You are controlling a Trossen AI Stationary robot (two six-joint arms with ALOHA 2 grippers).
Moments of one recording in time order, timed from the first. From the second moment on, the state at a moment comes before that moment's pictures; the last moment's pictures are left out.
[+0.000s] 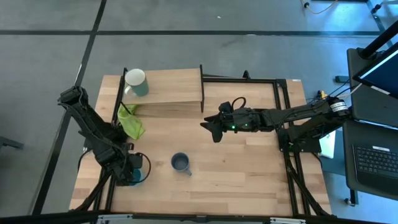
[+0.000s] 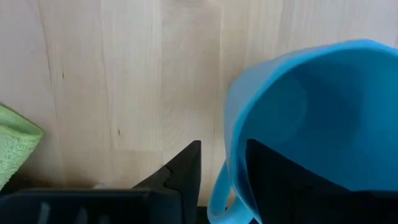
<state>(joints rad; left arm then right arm) -0.92 1.26 0.81 -1.02 -0.08 -1.00 0.13 1.42 1.08 -0.01 0.30 0.76</state>
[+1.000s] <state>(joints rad) -0.50 1.26 0.81 -0.99 -0.17 -1.67 0.13 1.42 1.08 -0.01 0.35 0.80</state>
